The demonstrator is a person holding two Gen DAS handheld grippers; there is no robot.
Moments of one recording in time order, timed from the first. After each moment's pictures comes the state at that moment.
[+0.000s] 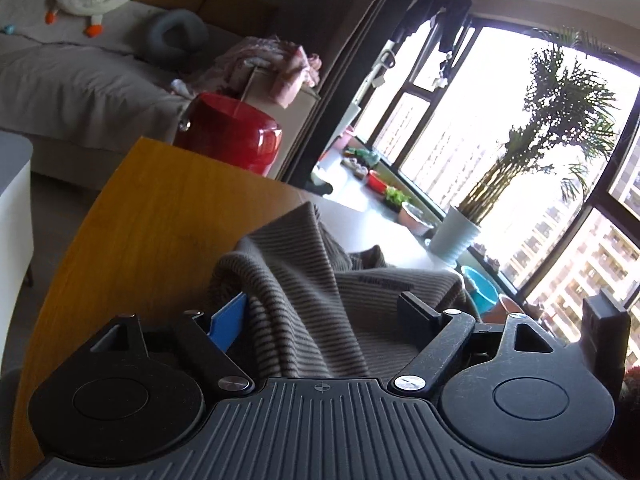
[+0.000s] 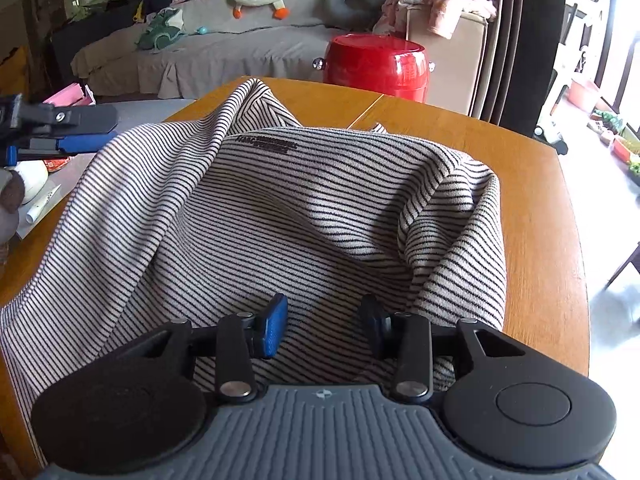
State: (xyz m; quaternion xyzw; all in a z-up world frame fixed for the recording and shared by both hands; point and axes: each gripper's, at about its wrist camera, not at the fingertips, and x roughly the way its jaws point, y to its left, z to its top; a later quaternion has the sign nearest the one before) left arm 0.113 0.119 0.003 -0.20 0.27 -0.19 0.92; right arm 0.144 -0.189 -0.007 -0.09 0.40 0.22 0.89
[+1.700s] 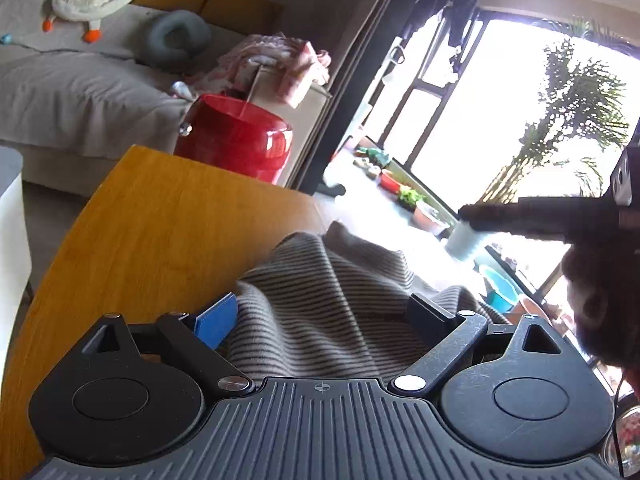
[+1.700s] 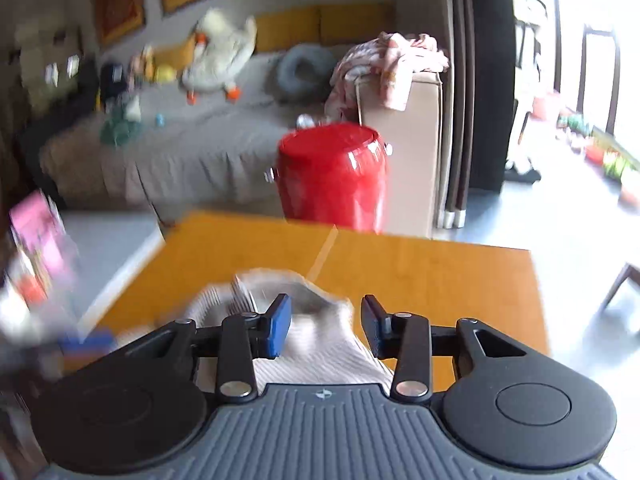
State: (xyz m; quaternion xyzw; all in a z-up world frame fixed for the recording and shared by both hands) left arm 0.161 0.108 -0.009 -0.16 0.27 -0.19 0.93; right arm 0.222 -0.194 0.060 -0.07 0.33 0.15 0.93
